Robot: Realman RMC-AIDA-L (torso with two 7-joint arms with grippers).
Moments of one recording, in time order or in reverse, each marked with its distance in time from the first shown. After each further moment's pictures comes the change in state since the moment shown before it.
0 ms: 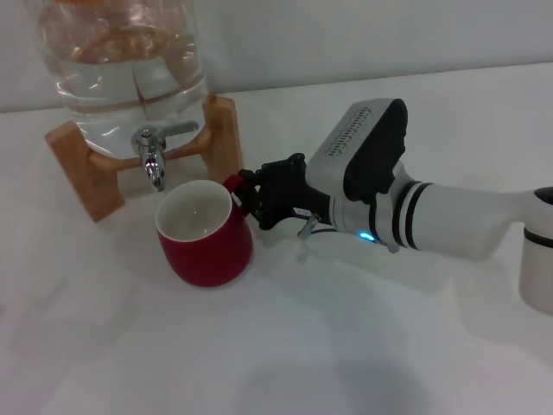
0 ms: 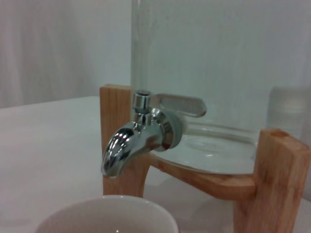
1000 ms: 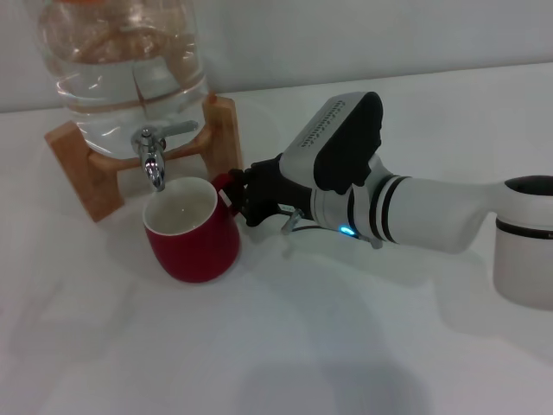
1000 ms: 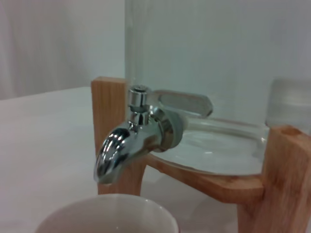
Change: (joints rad) left arm 0.004 -0.002 -0.014 0.004 -0.006 -0.006 -0.002; right arm 0.084 0.000 -0.089 -0.028 0.133 -0.100 -0.001
